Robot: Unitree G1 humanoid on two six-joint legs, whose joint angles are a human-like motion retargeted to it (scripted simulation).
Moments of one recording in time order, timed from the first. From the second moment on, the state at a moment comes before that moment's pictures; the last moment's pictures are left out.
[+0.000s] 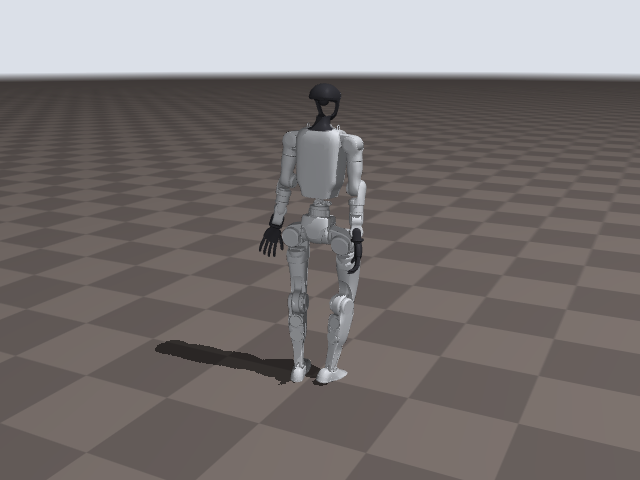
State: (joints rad) left arm -0.01 0.17 -0.06 1.62 0.86 0.09 0.05; right arm 0.00 -0.11 -0.08 1.70 -0.62 0.06 -0.07; waist -0.08 -0.01 -0.03; left_leg -0.02 -0.05 0.23 0.03 -0.12 0.09; right_leg -0.20 -0.06 -0.29 0.34 -0.03 0.01
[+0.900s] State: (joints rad) left arm -0.02 0.13 -0.10 1.59 0.82 0.11 0.19; right arm 0.02 -0.11 -0.08 1.70 -0.66 0.06 -0.04; waist -0.09 -0.04 -0.07; left_leg -0.05 -0.03 0.24 0.03 -0.07 0.03; right_leg -0.07 0.00 -0.36 0.00 -0.04 -0.08
